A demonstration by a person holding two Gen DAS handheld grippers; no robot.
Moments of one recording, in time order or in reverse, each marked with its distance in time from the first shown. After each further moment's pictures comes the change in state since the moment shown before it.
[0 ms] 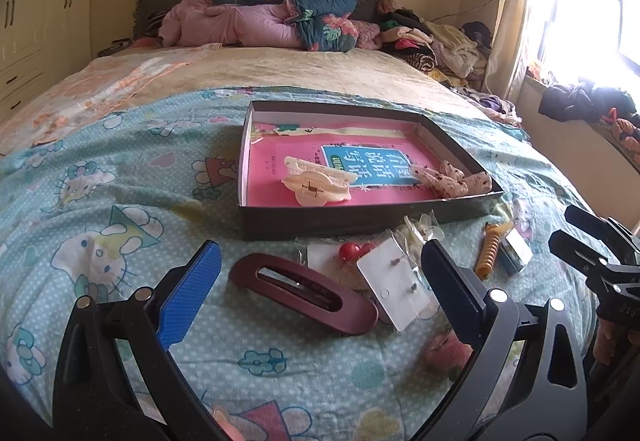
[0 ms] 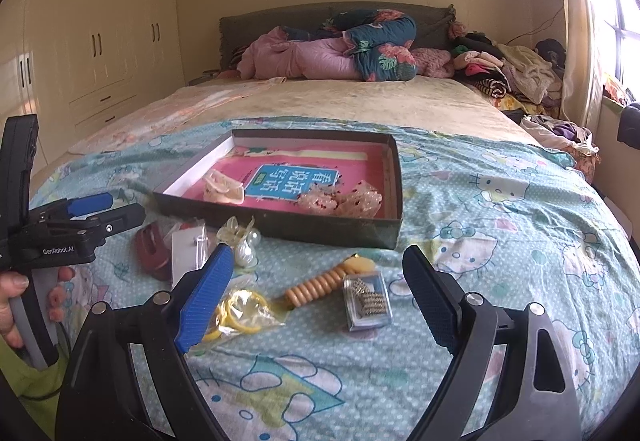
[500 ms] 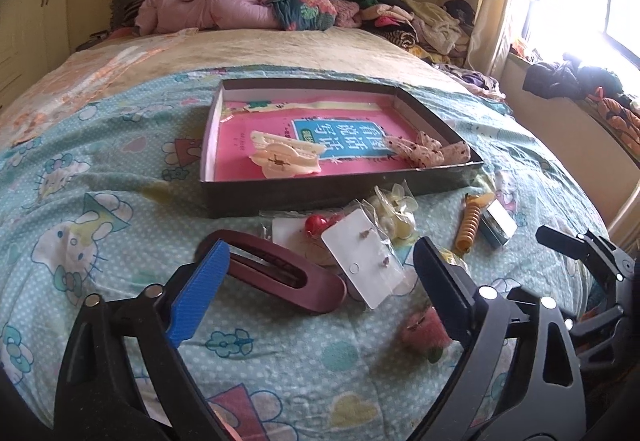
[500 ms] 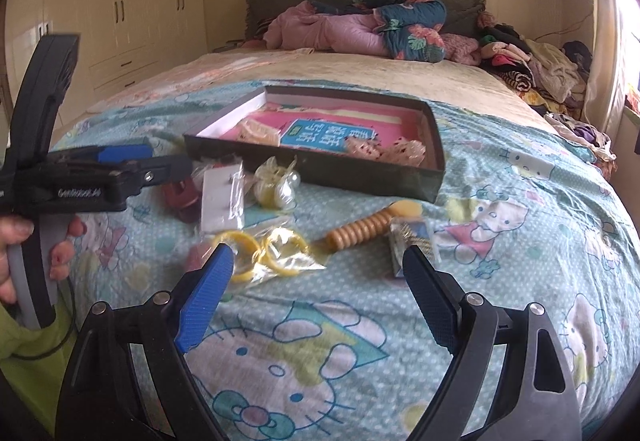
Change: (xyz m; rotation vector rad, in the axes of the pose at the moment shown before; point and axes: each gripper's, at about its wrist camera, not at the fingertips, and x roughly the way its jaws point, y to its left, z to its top) left arm 0.009 -0.017 -0.007 0.039 0.087 -0.066; right arm 0.007 0.028 -0.032 -0.086 0.092 0.057
